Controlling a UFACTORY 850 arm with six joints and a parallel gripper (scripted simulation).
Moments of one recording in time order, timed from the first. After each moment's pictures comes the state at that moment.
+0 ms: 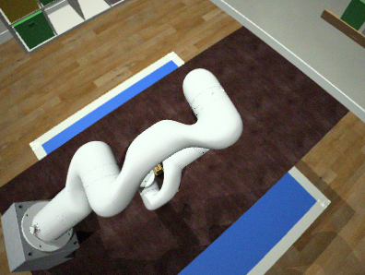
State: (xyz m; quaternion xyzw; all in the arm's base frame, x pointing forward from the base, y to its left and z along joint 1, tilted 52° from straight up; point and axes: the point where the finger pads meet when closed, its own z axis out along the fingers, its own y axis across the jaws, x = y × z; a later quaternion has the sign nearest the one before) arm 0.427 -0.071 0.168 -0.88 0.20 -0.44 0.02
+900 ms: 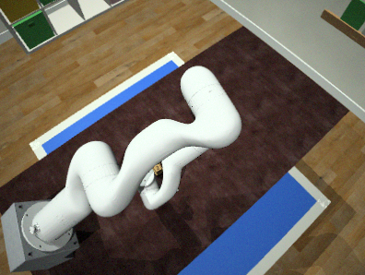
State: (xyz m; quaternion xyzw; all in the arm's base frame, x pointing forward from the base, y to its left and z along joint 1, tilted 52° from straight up) arm 0.419 -0.069 0.175 -0.88 0.20 -0.44 0.02
